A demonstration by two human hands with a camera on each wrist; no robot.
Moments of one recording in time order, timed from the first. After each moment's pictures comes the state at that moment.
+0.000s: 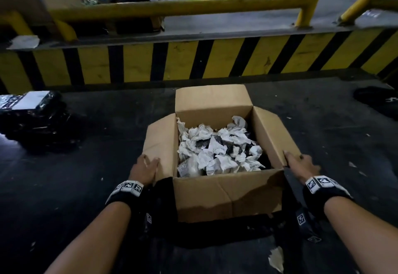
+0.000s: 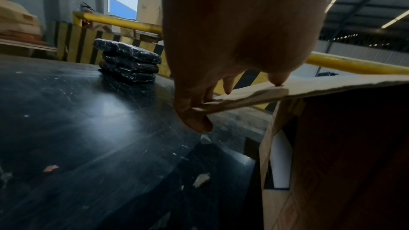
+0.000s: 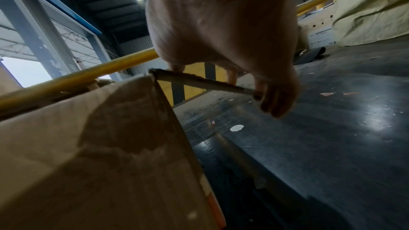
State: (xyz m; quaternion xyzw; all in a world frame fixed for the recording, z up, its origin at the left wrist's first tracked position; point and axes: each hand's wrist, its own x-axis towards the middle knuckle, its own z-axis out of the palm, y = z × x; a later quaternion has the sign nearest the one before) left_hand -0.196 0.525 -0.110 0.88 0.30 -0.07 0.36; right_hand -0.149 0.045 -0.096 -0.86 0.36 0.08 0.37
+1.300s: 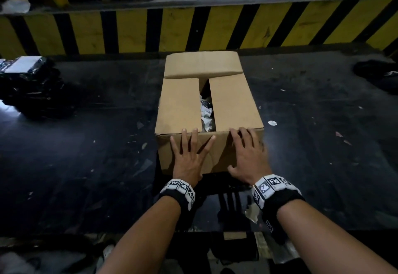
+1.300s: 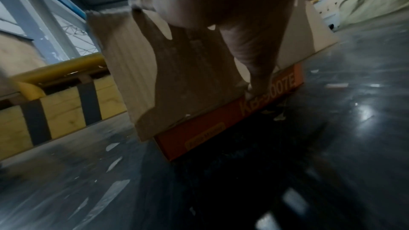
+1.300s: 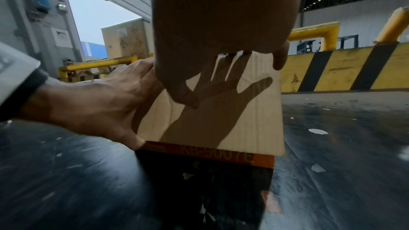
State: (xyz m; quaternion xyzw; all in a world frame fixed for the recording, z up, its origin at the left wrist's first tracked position) left_hand -0.290 0.316 -0.138 1.00 -0.05 0.02 -0.08; right_hand -0.269 0.123 -0.107 -0.99 -0.13 -0.03 0.09
